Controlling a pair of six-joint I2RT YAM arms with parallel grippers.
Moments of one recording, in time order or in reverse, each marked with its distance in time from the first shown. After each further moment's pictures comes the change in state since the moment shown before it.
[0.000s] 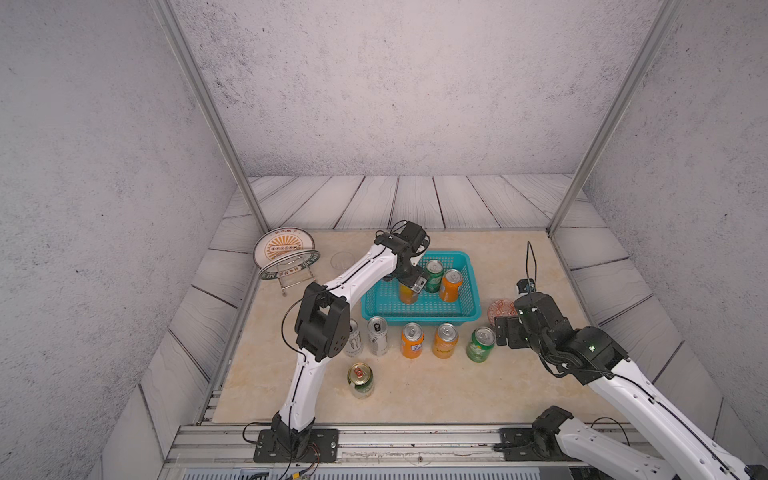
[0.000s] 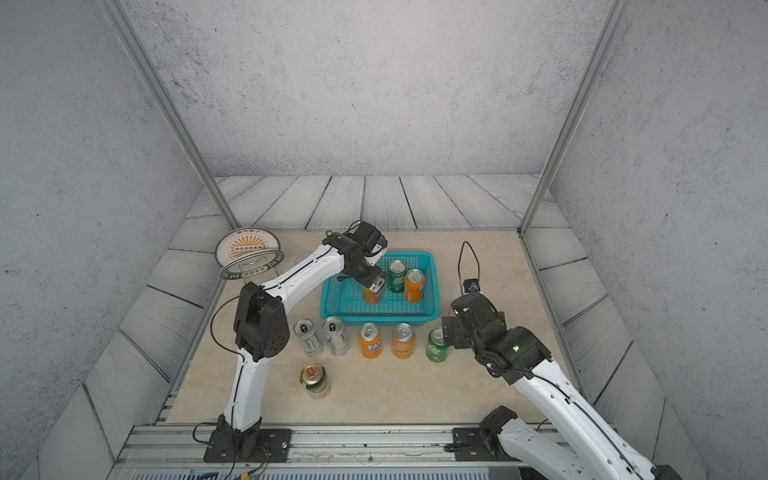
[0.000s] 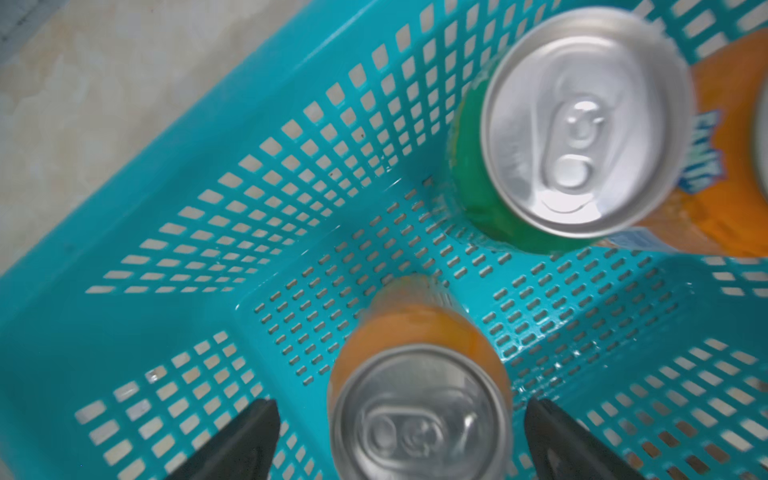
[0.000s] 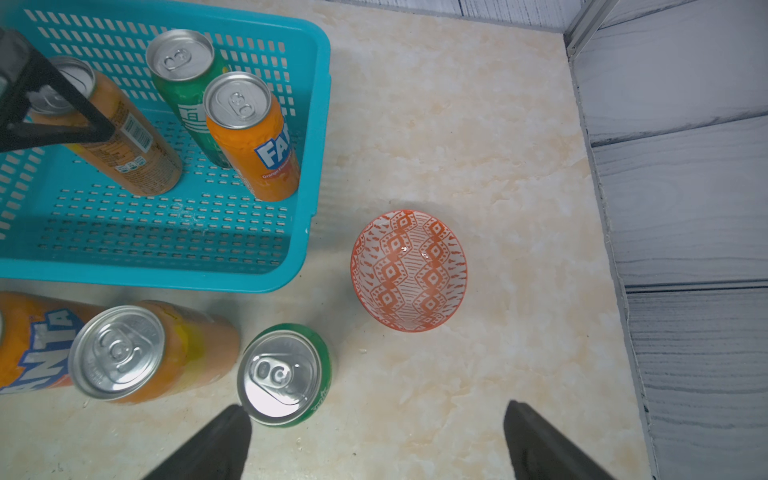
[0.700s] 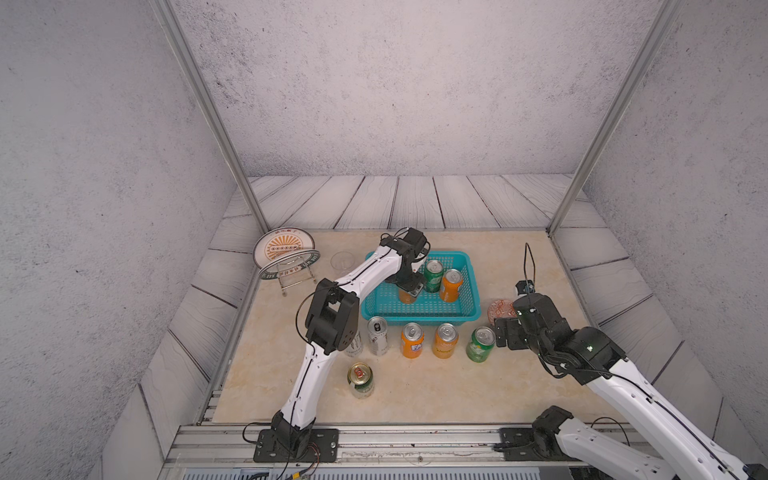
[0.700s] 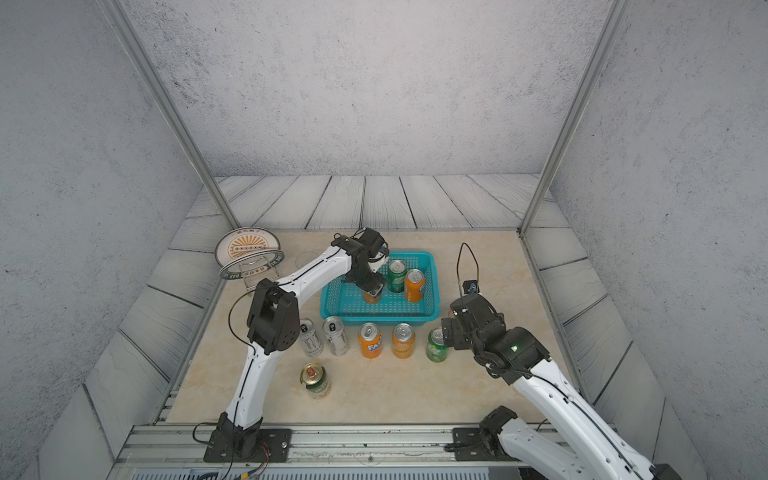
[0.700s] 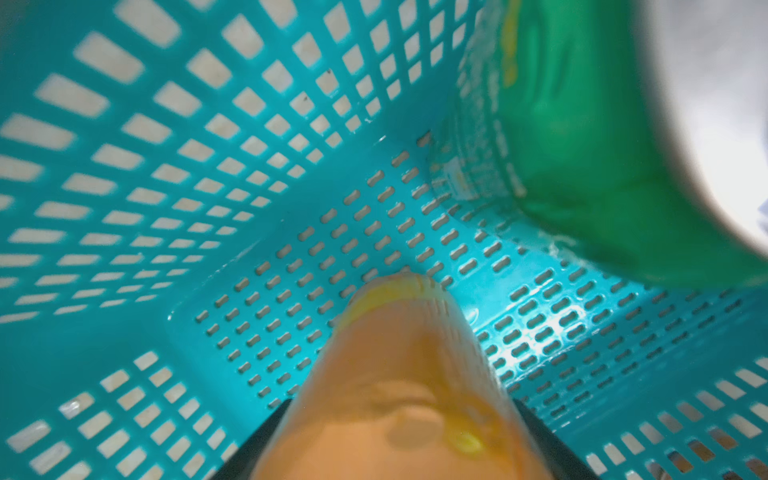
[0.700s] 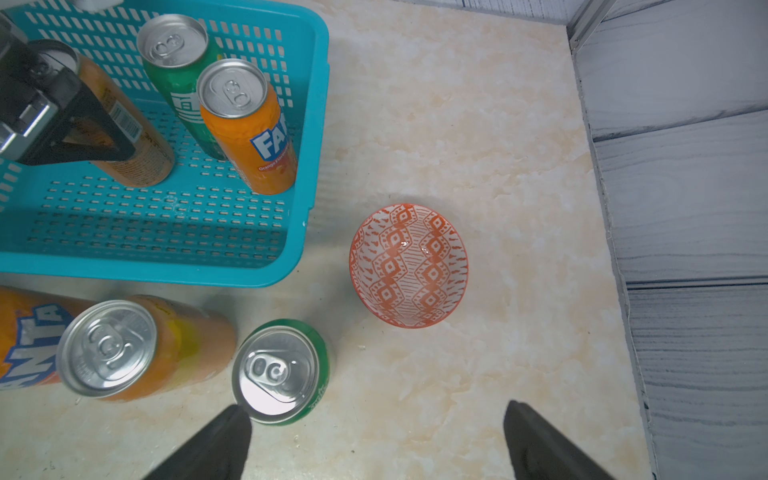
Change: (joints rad) left arm 0.007 0.093 0.043 -0.047 0.042 0.002; right arm 0.000 0.000 -0.015 0.003 -0.001 0.000
